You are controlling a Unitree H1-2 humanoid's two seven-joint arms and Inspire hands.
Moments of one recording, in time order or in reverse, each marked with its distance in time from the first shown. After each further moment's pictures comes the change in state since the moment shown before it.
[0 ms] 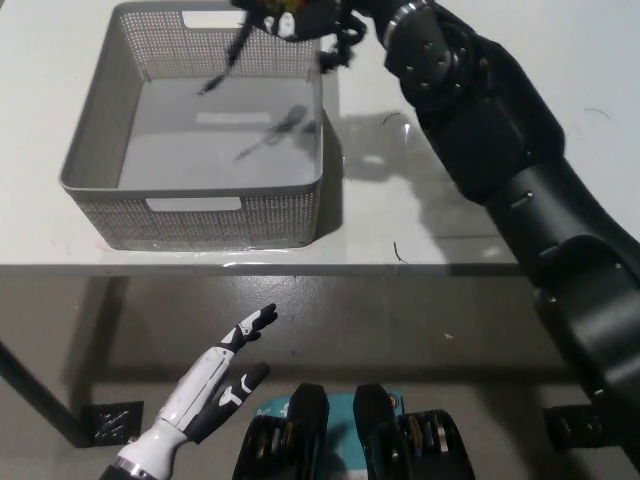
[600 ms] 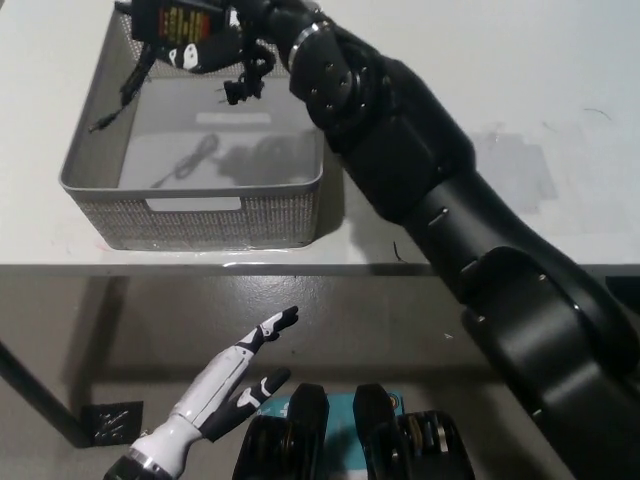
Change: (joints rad) left_arm -0.033 0.010 -0.040 -0.002 0.020 0.005 -0.037; right_arm -0.033 0.145 0.014 0.090 0.002 0.023 -0.008
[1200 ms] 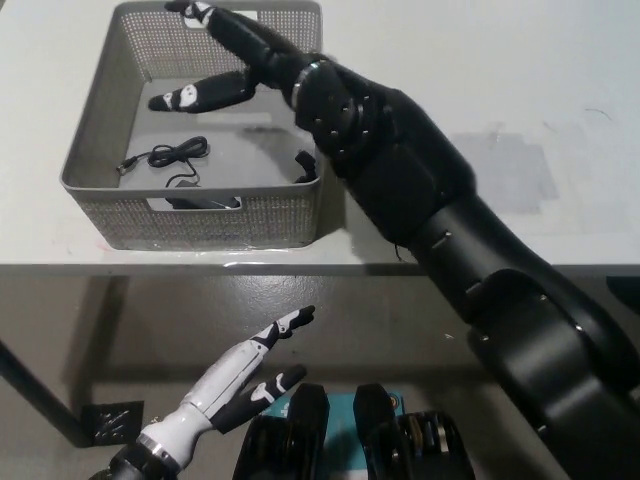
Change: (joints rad) left_arm -0.033 0.003 -0.018 -0.006 0.013 0.033 -0.048; right_arm 0.081 -0.042 0.018 -0.116 0.019 0.045 0.126
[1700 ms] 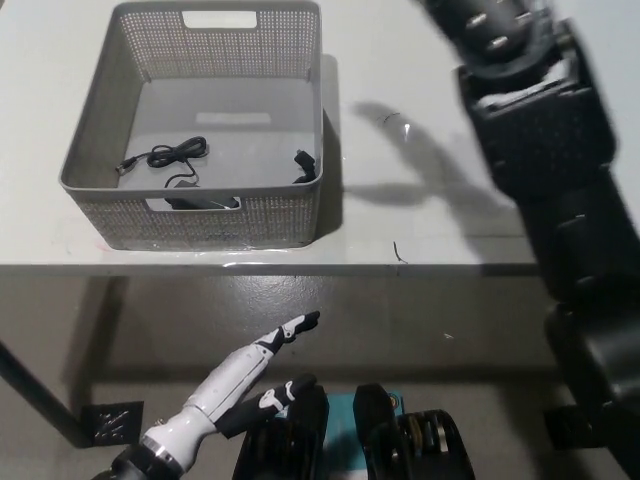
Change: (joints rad) left_arm 0.012 0.002 -0.007 0.001 0.037 -0.001 -0.001; right_arm 0.042 -0.152 -0.242 -0.540 0.182 0.130 0.091
